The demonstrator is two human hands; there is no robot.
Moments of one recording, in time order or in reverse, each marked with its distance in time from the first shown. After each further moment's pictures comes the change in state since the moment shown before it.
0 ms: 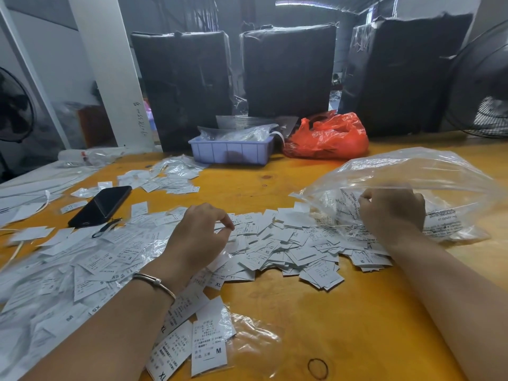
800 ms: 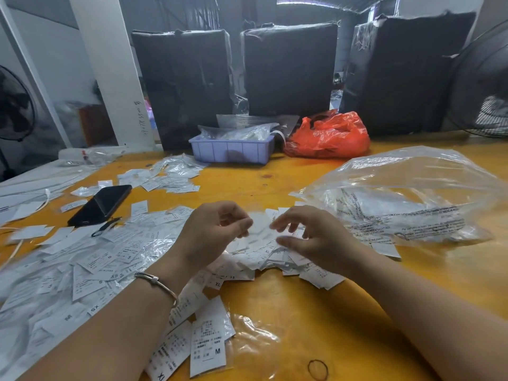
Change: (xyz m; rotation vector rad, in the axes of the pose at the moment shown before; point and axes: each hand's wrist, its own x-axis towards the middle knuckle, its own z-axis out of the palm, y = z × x) left_hand -0.005 0.020 -0.004 -0.502 -0.042 0.109; right_hand -0.055 -0.064 -0.003 0.677 -0.453 -0.586
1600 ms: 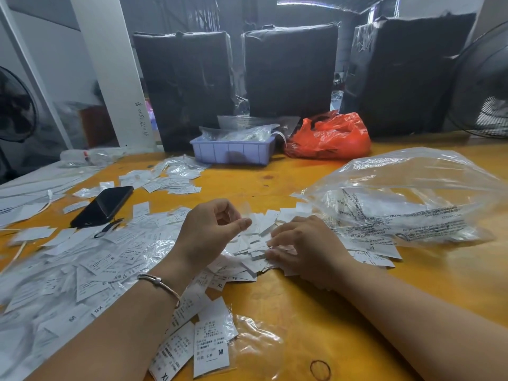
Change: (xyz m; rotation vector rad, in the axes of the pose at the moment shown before) left_hand 0.002 -0.008 0.000 0.007 0.125 -0.076; right_hand 0.001 0.004 0.022 -0.362 0.002 -0.166
